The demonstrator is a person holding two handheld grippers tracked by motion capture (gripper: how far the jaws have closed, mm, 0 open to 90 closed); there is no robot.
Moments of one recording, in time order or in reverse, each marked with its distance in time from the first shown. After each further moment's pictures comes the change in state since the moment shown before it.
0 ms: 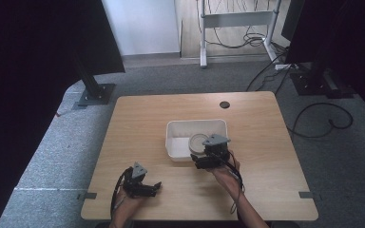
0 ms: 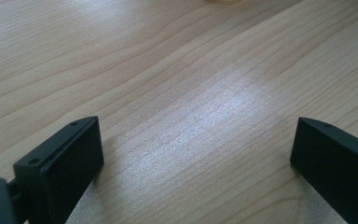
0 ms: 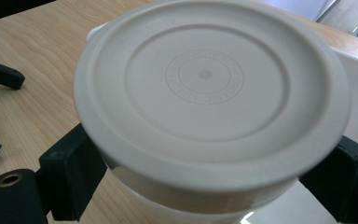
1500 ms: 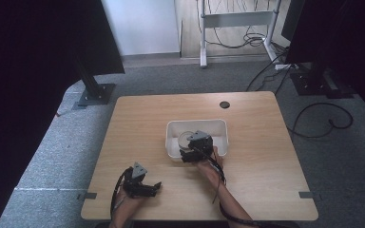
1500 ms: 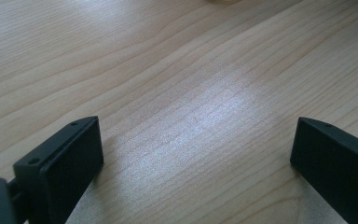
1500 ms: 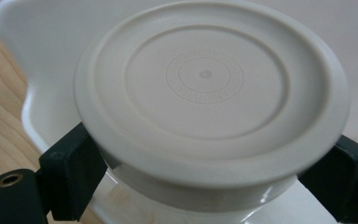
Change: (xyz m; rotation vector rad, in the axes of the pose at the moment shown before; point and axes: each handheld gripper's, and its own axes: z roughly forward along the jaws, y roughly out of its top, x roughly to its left) left arm 0.000 0.000 0.000 -0.002 0.000 -0.002; right arm 0.007 0.001 0.078 0.073 -0.053 0.027
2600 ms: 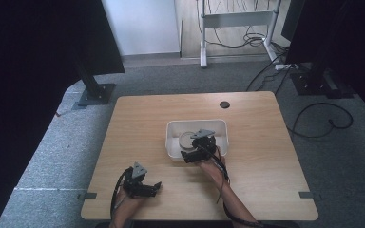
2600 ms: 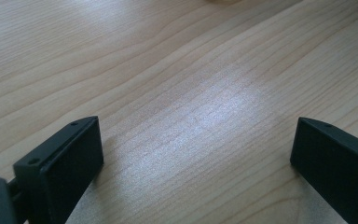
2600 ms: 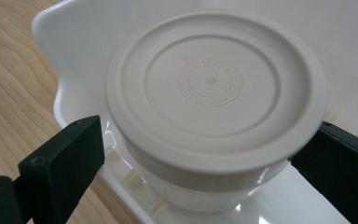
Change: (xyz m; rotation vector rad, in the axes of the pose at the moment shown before) left arm 0.000 0.000 0.000 0.002 0.000 0.000; right arm -0.010 0.002 -0.013 0.009 0.095 0.015
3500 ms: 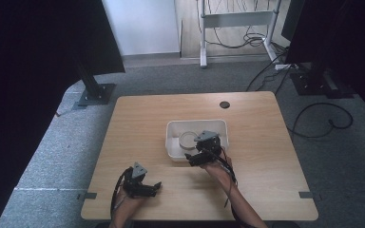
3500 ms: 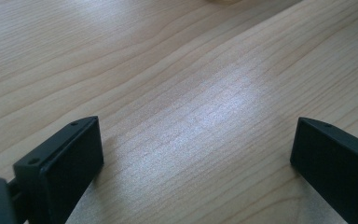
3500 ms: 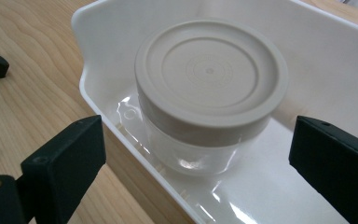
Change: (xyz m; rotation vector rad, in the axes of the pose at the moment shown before) left arm 0.000 0.000 0.000 0.000 0.000 0.000; right arm 0.001 -0.001 -0.031 0.002 -0.003 -0.077
